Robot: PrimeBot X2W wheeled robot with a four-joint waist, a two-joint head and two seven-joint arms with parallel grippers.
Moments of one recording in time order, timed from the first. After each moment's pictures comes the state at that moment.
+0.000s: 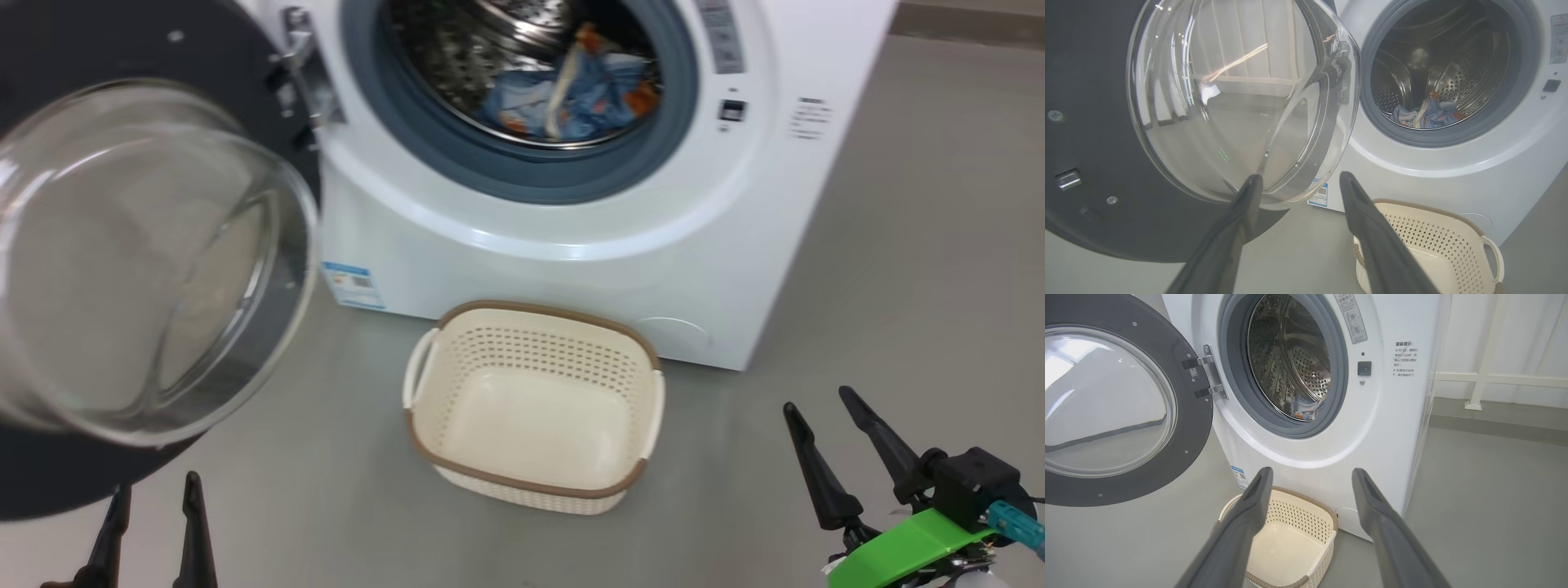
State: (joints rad) left arm 0.01 0.04 0.22 0.24 -0.12 -0.11 -0.26; right arm -0.04 -0.30 0.23 0.19 0.43 0.13 -0.25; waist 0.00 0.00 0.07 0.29
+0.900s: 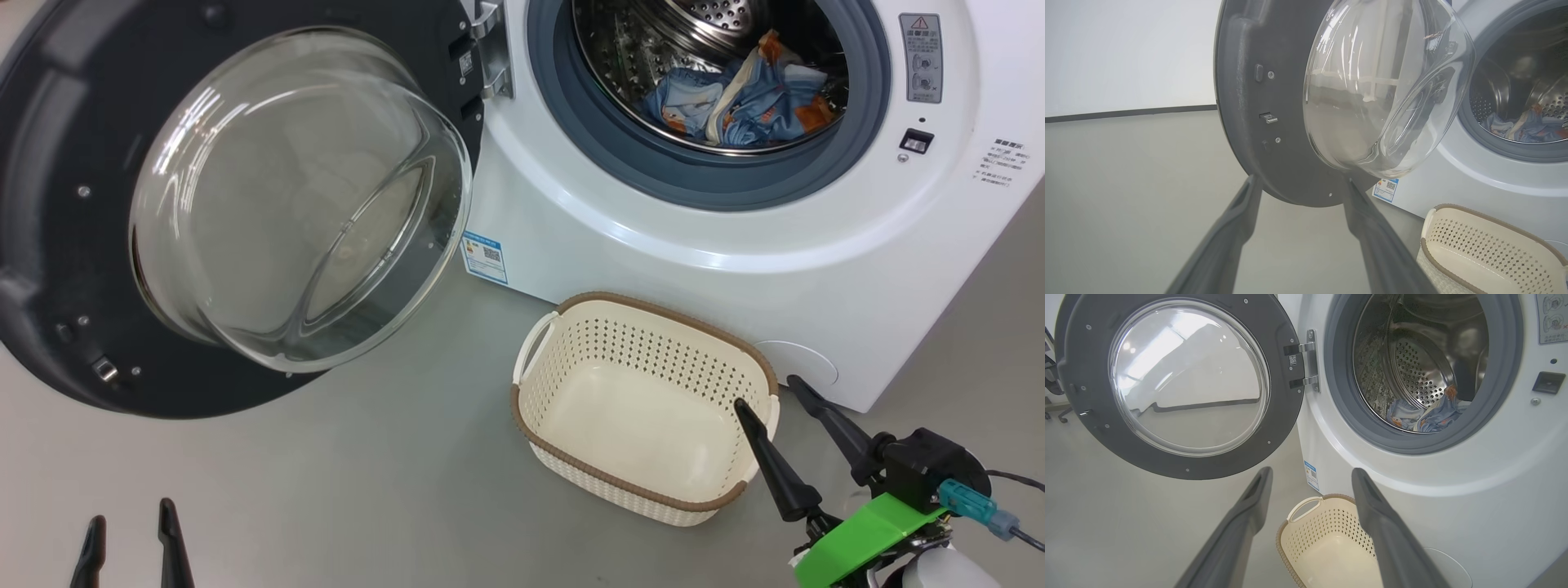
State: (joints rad) left arm 0.07 0.04 0.23 0.21 -0.19 -0.05 -0.26; right arm -0.13 -0.33 0.38 0.22 0.44 0.13 -0.25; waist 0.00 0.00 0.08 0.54
